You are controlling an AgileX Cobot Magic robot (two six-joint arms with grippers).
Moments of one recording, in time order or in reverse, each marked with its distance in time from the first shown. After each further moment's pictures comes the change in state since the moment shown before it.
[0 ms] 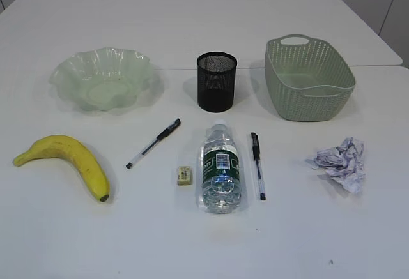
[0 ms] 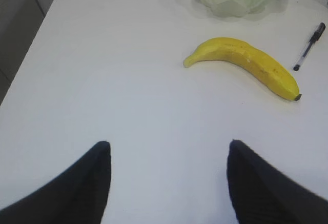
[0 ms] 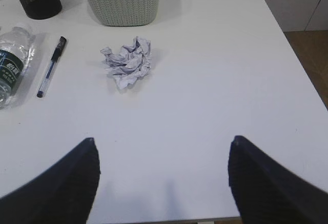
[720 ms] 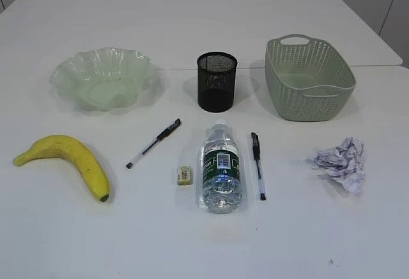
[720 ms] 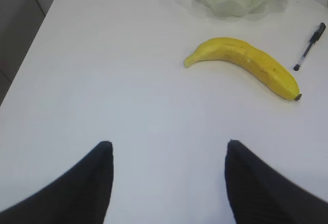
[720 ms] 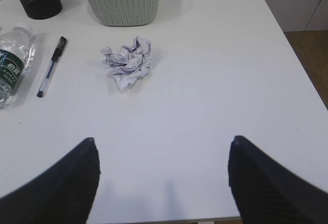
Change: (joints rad) left arm 0.000 0.000 0.000 0.000 0.000 0.000; right arm 0.000 0.000 0.000 0.000 0.000 0.000
